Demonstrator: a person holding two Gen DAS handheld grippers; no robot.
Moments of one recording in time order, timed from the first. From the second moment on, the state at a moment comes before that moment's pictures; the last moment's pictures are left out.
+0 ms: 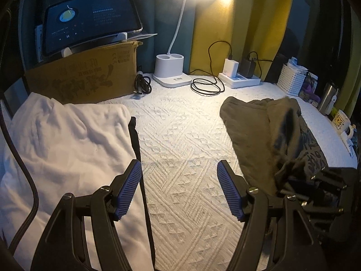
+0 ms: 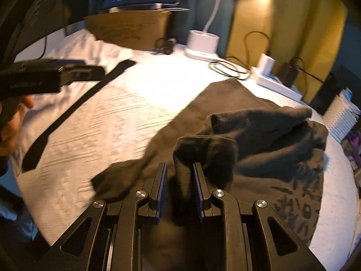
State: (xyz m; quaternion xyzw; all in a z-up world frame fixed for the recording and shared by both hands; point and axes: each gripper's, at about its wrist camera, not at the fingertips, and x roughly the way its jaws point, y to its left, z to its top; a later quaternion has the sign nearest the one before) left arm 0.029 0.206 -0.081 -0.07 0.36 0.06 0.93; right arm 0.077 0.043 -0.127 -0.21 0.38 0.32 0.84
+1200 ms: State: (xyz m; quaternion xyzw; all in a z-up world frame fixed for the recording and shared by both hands) left arm 0.047 0.073 -0.087 -0.01 0.43 -0.08 0.90; right arm 0.094 -0.174 -0.124 -0.03 0.39 0.21 0.90
